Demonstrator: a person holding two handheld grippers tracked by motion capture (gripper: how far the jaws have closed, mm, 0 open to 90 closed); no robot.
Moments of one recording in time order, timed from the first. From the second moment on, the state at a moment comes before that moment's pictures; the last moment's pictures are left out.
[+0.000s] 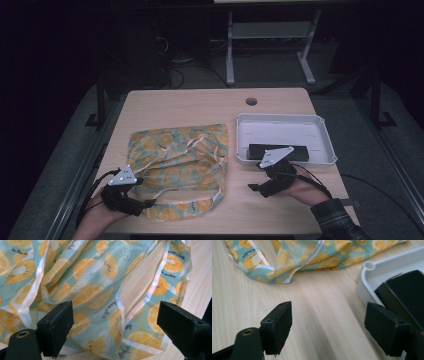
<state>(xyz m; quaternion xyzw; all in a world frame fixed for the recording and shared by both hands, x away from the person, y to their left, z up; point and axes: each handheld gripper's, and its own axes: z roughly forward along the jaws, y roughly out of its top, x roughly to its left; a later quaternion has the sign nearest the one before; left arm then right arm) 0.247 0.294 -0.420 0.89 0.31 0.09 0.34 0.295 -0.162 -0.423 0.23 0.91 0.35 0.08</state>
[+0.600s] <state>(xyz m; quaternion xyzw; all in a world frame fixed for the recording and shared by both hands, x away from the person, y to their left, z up) 0.245 0.284 -0.425 0.90 0.28 0.08 0.33 0.292 -0.146 -0.443 0.20 0.92 0.32 0.08</state>
